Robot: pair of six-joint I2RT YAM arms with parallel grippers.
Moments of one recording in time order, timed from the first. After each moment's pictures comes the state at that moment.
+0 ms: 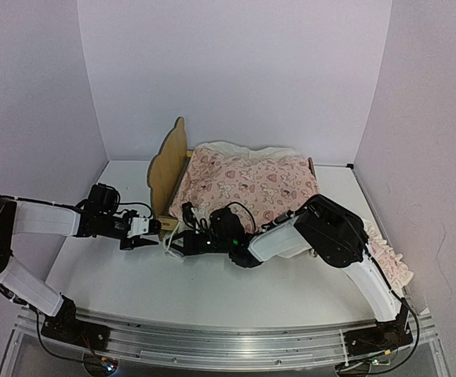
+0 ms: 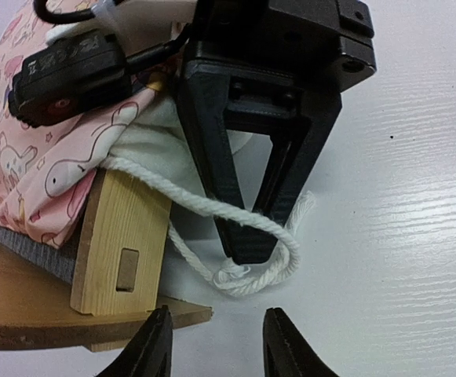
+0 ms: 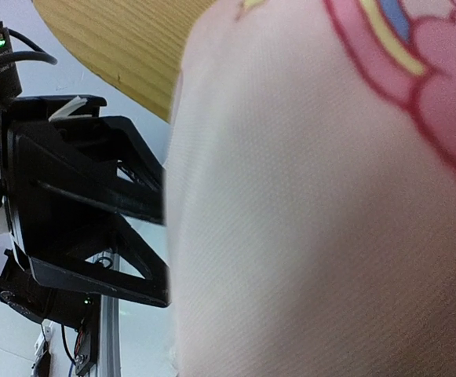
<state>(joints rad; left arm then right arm) -0.33 1.43 0.63 -0.02 0.61 1.18 0.98 2.46 1.50 0.72 -0.43 0.76</state>
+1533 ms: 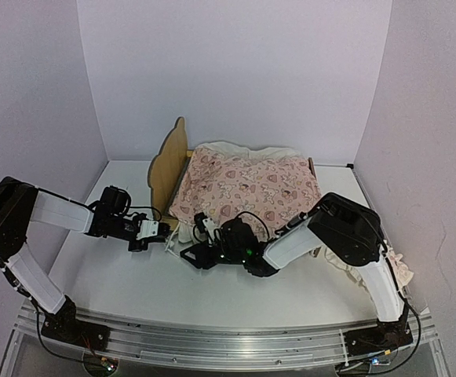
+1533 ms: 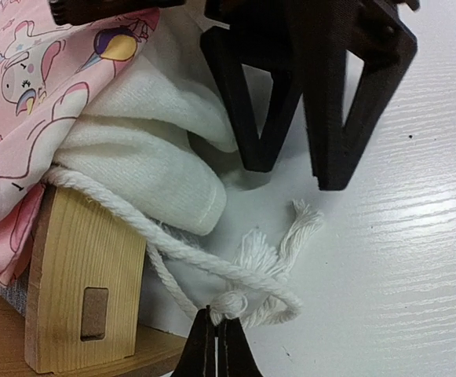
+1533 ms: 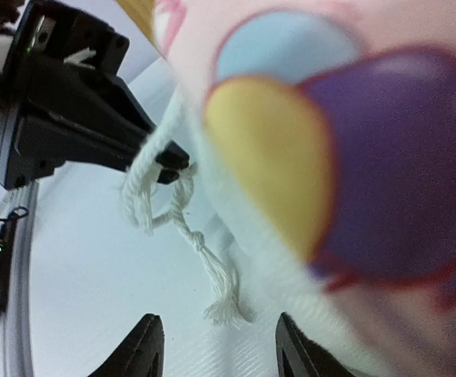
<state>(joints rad) -0.37 1.60 0.68 0.07 0.62 1.19 1.01 2.31 1.24 0.69 -0.23 0.49</state>
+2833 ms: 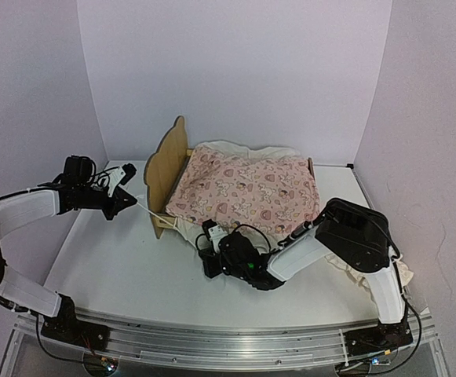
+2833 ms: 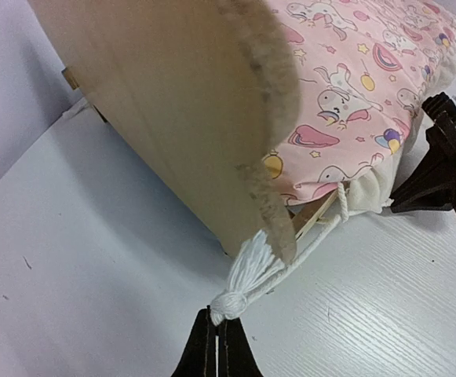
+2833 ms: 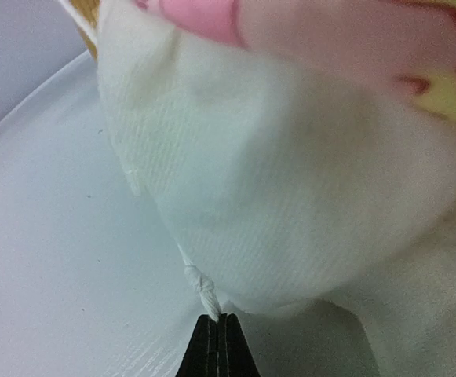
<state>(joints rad) -0.16 1.32 0.83 -0.20 0.54 0.57 1.09 2.24 1.12 0.62 0.21 0.37</state>
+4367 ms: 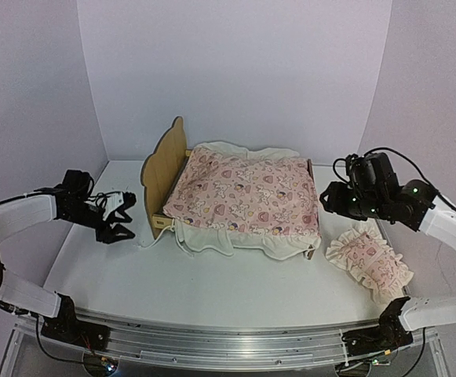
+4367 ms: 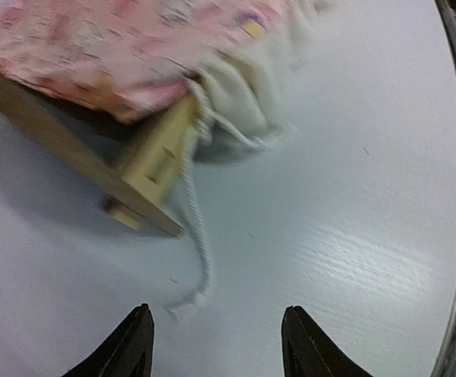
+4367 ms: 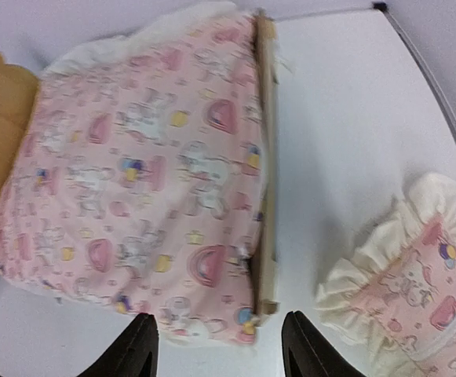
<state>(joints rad) -0.12 1.28 0.76 -0.54 0.68 1.00 0.66 1.10 1.01 -0.62 0.29 0.66</state>
